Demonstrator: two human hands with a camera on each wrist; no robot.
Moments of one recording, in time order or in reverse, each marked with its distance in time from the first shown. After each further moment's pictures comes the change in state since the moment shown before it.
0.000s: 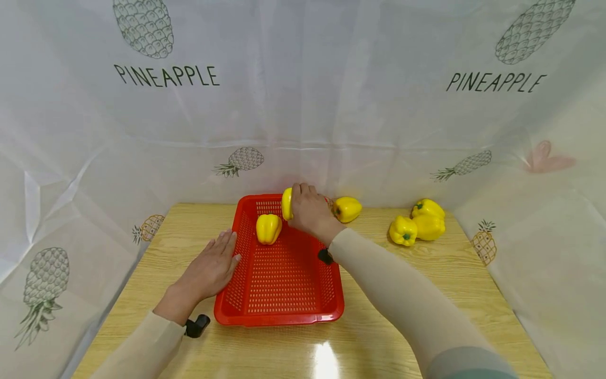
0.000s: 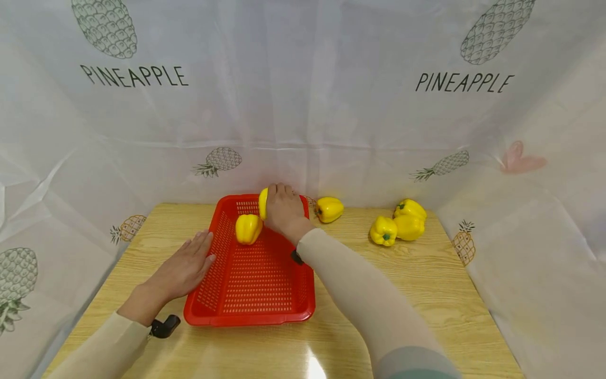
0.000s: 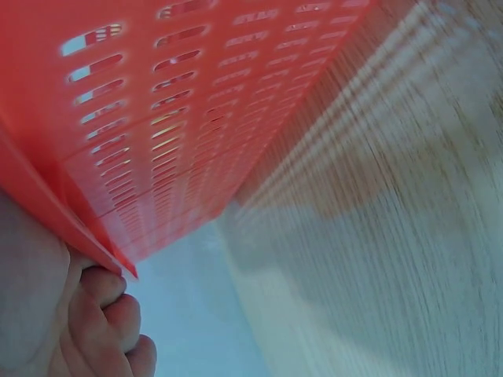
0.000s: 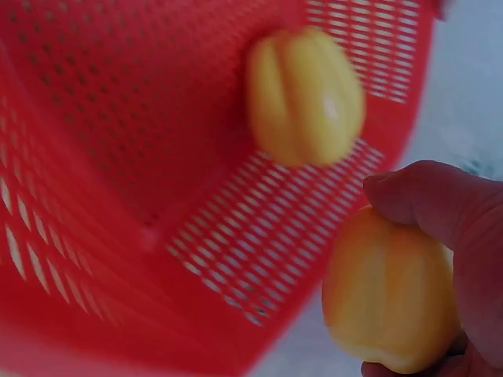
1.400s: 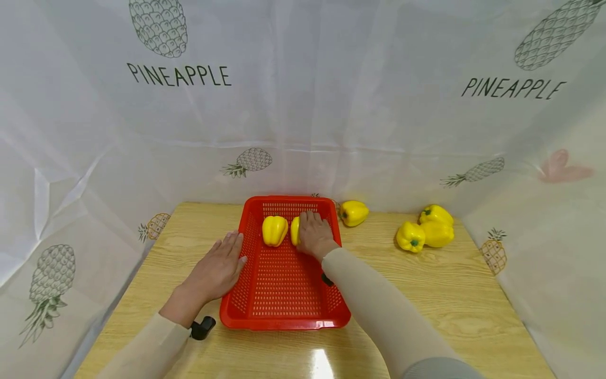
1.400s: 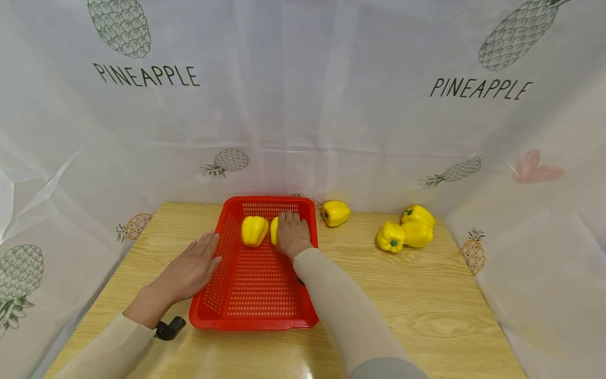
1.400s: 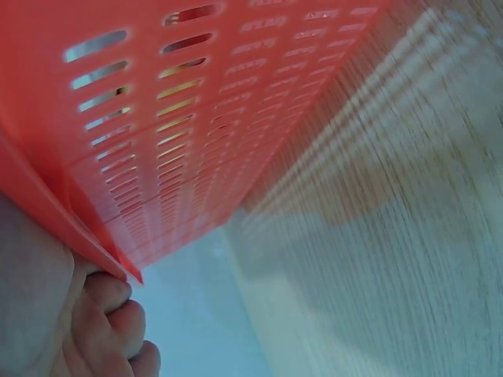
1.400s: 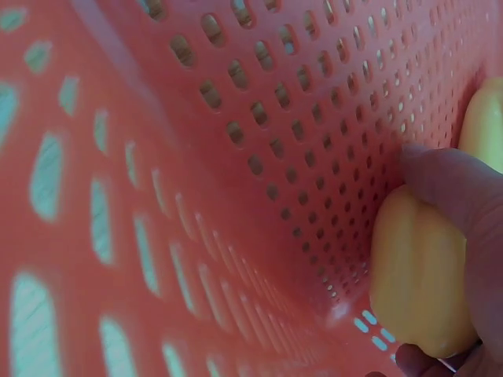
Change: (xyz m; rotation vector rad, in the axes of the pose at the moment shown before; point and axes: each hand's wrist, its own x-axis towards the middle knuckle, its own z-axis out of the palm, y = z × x) left_hand -0.001 0.001 0.000 0.015 0.006 -0.017; right_hand 0.004 0.003 0.094 -0.115 -0.228 0.066
